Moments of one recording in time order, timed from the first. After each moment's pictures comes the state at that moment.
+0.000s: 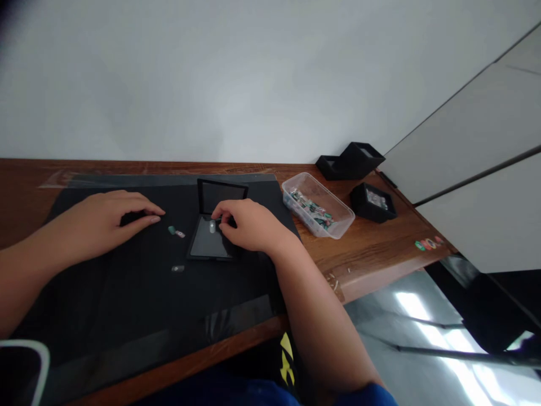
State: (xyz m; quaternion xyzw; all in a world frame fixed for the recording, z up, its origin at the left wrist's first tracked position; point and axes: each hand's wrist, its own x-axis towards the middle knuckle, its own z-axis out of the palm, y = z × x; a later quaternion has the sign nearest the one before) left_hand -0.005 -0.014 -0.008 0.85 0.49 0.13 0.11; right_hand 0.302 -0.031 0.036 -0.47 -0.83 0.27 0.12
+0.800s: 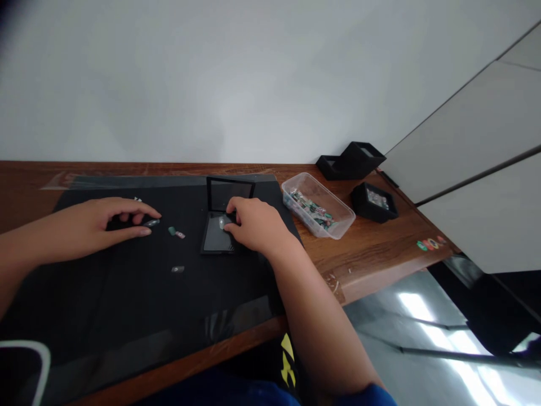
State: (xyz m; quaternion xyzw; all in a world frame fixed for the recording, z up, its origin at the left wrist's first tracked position) left_hand -0.017 -0.013 0.000 0.83 0.52 0.07 0.21; right_hand 0.303 -0.036 0.041 -0.58 -0.79 0.19 0.07
